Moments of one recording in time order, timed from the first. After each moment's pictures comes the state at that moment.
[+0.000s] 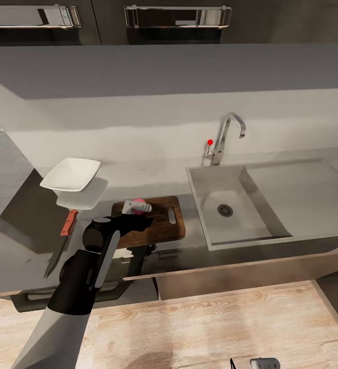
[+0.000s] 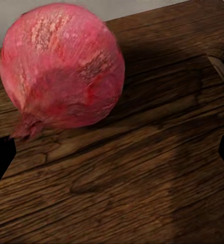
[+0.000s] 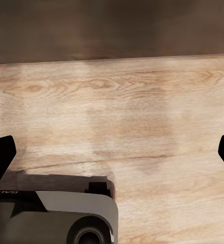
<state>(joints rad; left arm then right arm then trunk) -0.69 -0.10 -0.20 -1.54 0.00 0.99 -0.04 -0.14 -0.24 0.75 -0.69 -0.59 -0.34 -0.33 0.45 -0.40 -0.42</state>
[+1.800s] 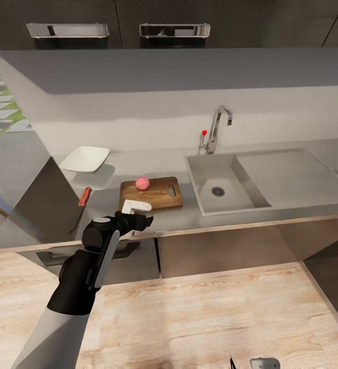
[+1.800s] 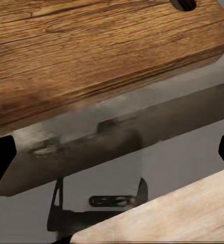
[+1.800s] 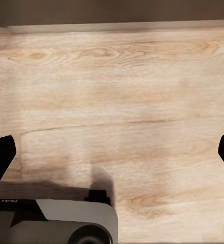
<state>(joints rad) -0.69 -0.10 -0.20 -1.54 0.00 0.99 -0.04 -0.14 -0.24 0.75 -0.69 -0.59 -0.34 -0.33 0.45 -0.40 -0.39</state>
